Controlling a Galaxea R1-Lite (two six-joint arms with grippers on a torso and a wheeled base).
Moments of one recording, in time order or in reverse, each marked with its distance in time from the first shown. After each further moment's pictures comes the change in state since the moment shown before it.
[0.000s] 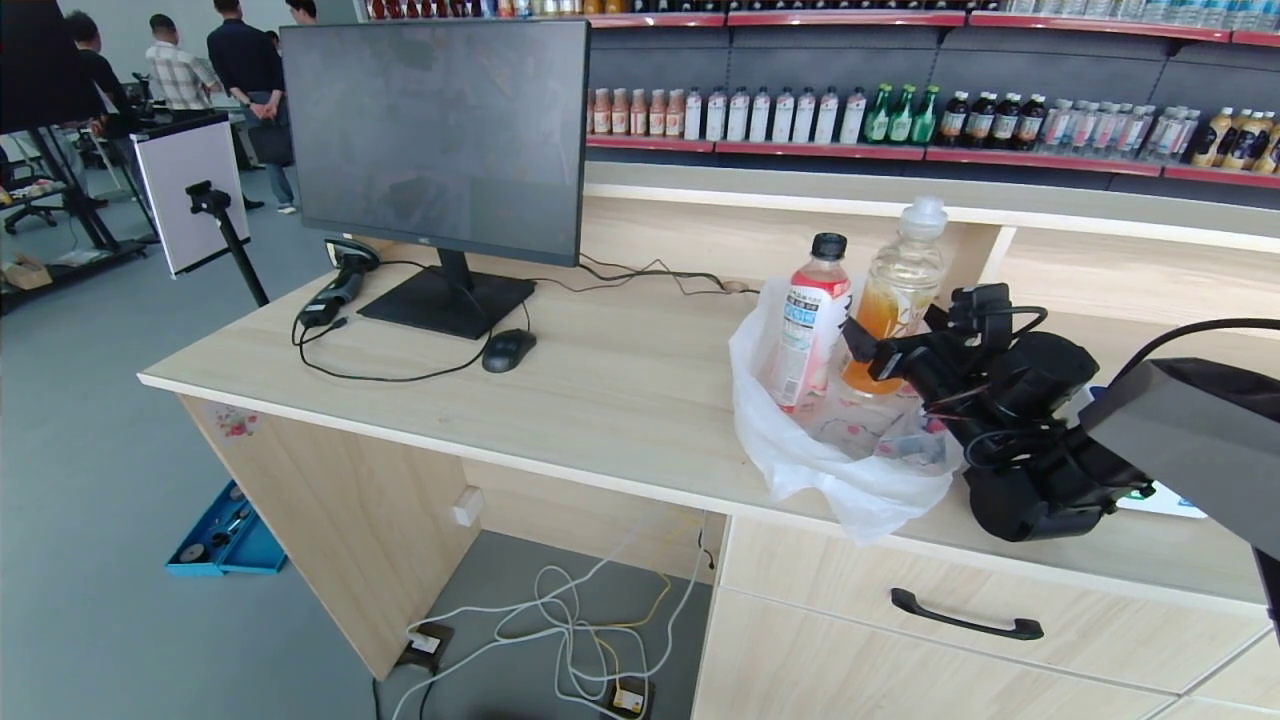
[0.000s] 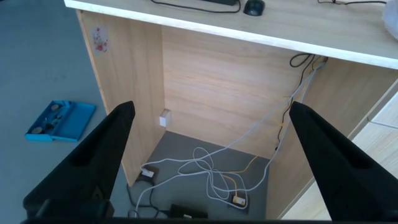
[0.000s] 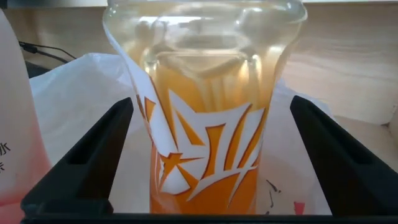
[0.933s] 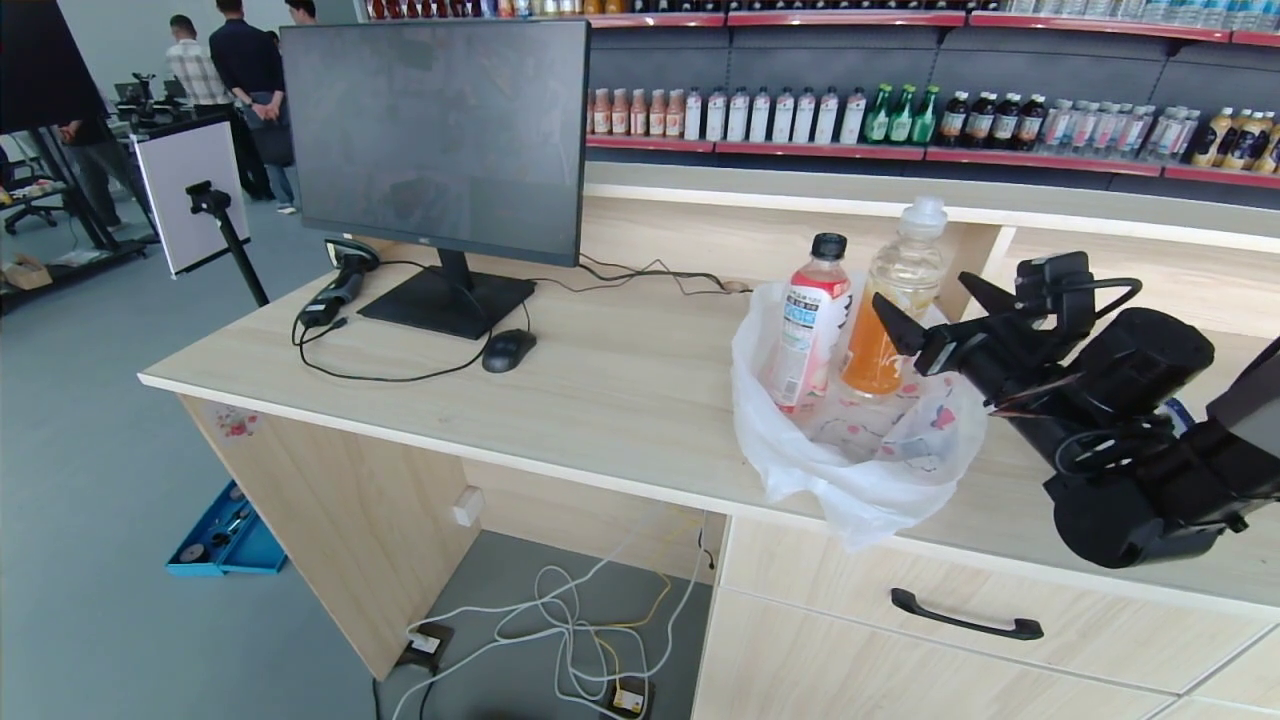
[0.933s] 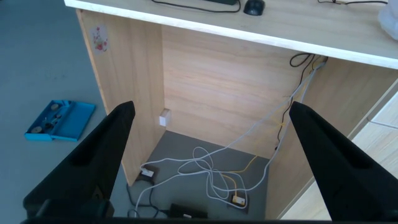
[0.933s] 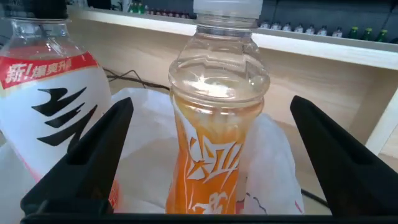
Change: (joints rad) left arm 0.000 0.000 0.000 0.001 0.000 -0.001; right arm 0.007 -0.283 0.304 -0.001 0.000 -0.073
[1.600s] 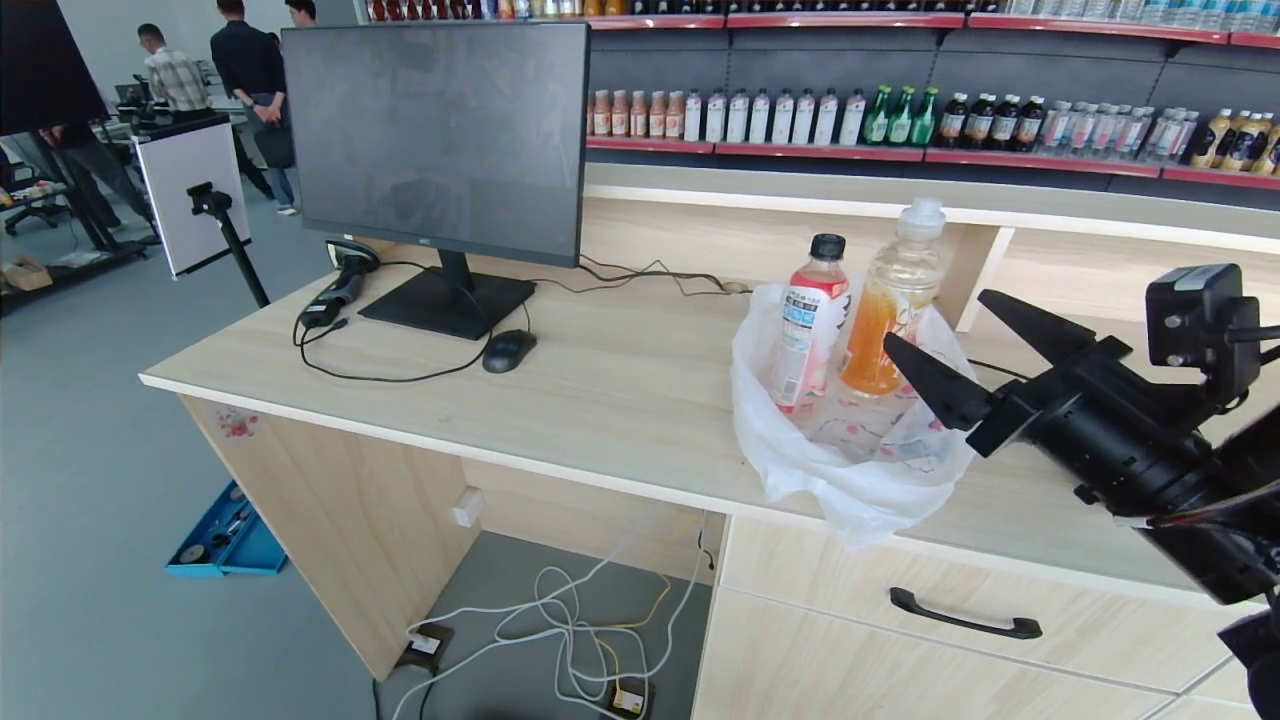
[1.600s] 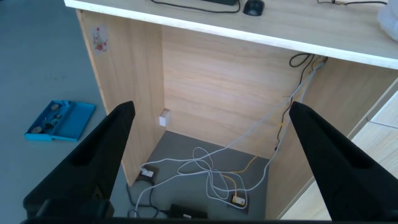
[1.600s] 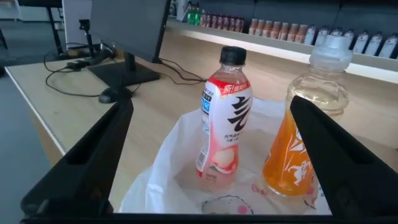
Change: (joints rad) left arm 0.000 0.000 0.000 0.000 0.000 0.000; right arm 0.217 -0.429 0.455 0.000 0.001 -0.009
